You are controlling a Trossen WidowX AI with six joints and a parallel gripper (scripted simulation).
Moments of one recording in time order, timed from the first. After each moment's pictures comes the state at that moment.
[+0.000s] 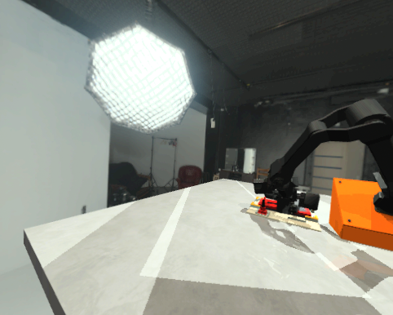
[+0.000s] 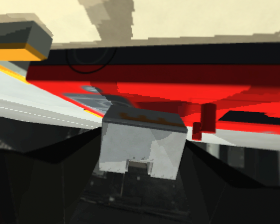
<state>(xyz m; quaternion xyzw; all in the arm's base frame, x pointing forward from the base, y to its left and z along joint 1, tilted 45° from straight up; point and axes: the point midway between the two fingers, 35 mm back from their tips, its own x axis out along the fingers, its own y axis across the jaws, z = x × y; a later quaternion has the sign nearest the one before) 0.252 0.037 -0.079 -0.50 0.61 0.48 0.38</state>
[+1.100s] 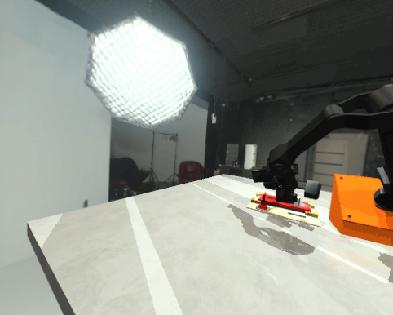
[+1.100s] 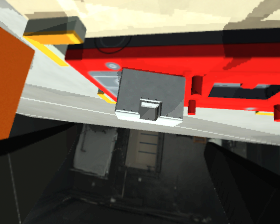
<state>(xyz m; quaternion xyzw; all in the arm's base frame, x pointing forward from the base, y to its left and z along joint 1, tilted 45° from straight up) 0.259 0.037 -0.038 -0.50 0.61 0.48 0.38</state>
